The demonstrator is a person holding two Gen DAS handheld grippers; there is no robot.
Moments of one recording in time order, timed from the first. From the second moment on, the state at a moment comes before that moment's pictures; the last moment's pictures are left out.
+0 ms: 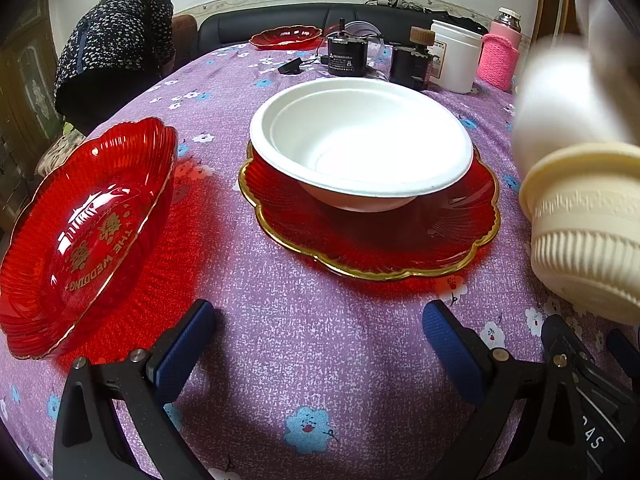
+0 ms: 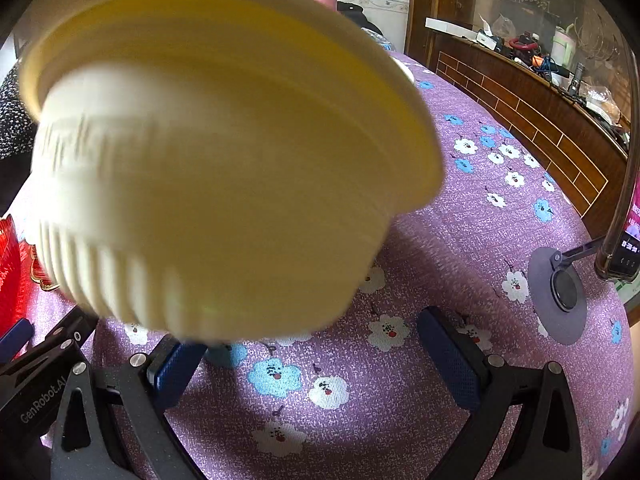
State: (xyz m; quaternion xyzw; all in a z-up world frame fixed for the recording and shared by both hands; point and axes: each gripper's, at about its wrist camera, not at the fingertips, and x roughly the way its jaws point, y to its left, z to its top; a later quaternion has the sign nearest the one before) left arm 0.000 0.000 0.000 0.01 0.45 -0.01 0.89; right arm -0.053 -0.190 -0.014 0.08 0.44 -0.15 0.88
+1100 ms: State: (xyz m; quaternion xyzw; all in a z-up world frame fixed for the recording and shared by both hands) left arm -0.002 -0.001 0.001 0.01 0.45 -0.01 0.89; right arm -0.053 -0.190 -0.014 0.08 0.44 -0.15 0.88
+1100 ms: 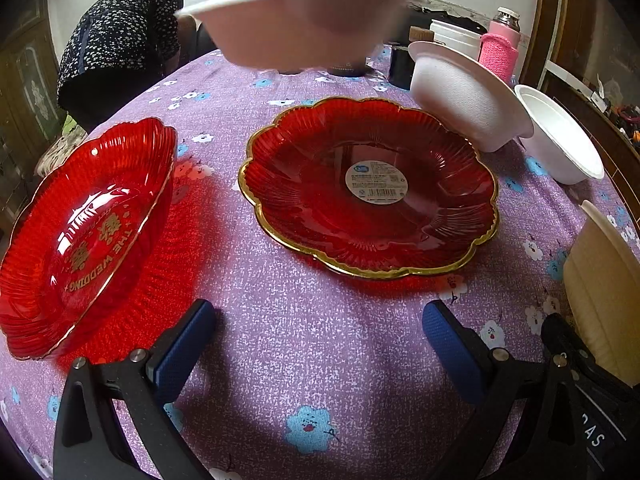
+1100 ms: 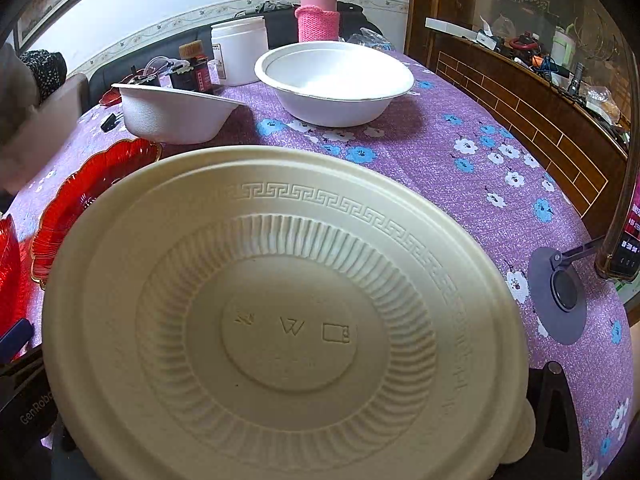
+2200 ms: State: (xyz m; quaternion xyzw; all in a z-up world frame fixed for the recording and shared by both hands) left arm -0.003 0.000 0.000 0.01 0.45 -0.01 0.89; right arm -0.052 -0.190 -0.014 0.08 0.44 -0.15 0.88
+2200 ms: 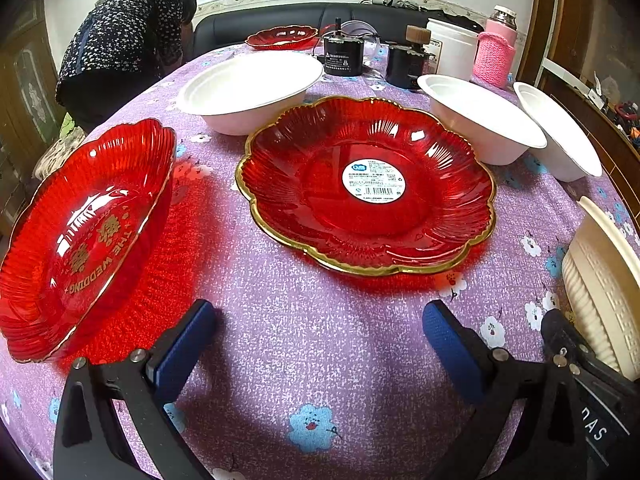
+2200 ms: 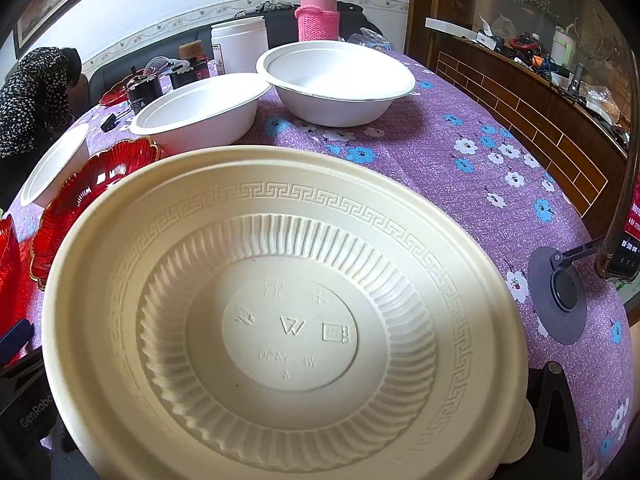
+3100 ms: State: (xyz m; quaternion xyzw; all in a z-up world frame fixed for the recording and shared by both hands) left arm -0.047 0.010 0.001 0.04 0.48 -0.06 0.88; right arm -0.072 -0.178 -0.014 0.09 0.47 -0.15 0.87
